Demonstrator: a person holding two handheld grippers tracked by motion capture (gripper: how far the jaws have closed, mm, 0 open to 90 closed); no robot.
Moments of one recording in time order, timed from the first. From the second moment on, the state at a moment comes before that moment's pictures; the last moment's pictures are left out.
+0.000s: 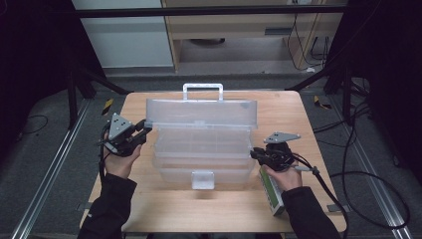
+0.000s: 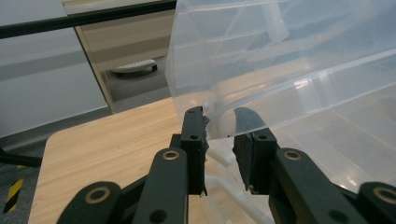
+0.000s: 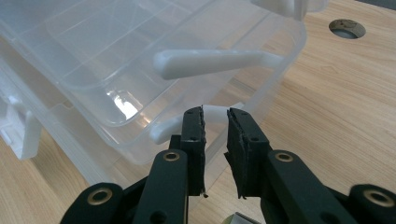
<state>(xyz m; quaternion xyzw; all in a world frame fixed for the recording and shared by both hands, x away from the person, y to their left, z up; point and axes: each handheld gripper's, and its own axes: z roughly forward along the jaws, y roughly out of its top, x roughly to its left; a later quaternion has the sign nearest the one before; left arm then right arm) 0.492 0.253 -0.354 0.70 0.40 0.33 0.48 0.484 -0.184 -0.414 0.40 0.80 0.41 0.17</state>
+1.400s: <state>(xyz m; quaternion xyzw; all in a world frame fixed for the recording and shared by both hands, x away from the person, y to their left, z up) 0.550 0.241 -0.315 0.69 0.43 0.36 0.46 0.484 -0.184 -0.414 0.41 0.80 0.41 0.16</state>
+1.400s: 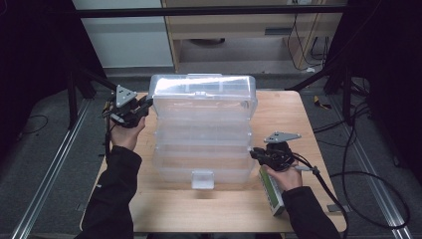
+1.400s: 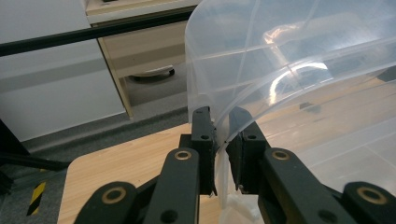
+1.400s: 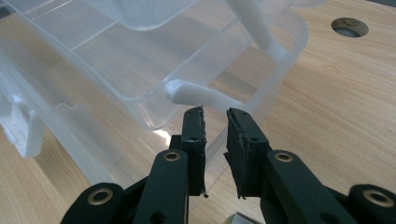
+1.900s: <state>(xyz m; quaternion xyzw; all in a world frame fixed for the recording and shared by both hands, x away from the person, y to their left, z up) 0.569 0.239 -0.308 0.69 0.43 0.35 0.46 0.486 -0.184 -0.414 0.41 0.80 0.41 0.17</state>
